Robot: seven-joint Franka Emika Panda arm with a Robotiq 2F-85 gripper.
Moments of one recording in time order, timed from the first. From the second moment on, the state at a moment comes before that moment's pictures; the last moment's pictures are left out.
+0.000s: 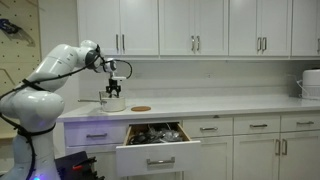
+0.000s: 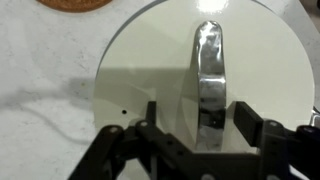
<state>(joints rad) 0.61 0.60 0.34 -1.21 -0.26 1.75 -0.93</state>
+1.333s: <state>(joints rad) 0.62 0.61 0.34 -1.18 -0.26 1.73 -0.93</state>
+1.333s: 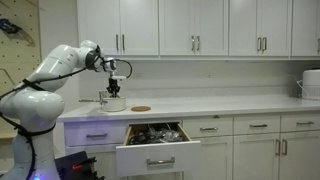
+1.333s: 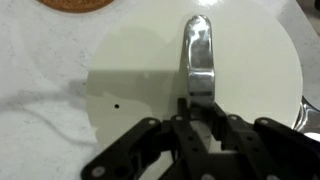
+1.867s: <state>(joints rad) 0.63 0.59 0.34 -1.15 -0.27 1.74 -0.91</state>
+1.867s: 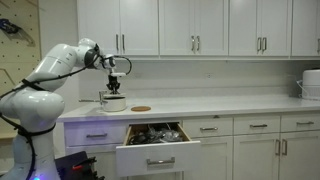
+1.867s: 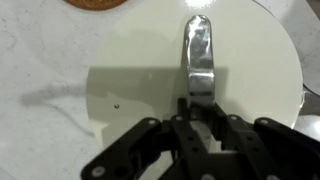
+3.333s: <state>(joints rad) 0.59 0.67 0.19 -0.90 -0.34 1.67 -0.82</state>
